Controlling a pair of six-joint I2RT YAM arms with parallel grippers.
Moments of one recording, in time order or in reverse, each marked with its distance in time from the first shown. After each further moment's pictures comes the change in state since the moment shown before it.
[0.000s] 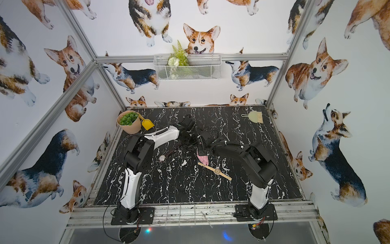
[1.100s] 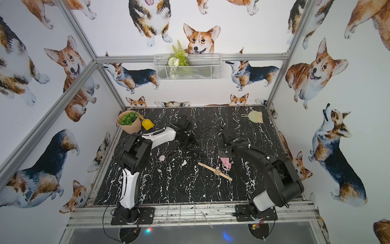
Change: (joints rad) left arm 0.040 -0.044 -0.100 0.137 0.096 -0.156; right arm -0.262 -0.311 -0.132 -0.312 0.090 -0.067
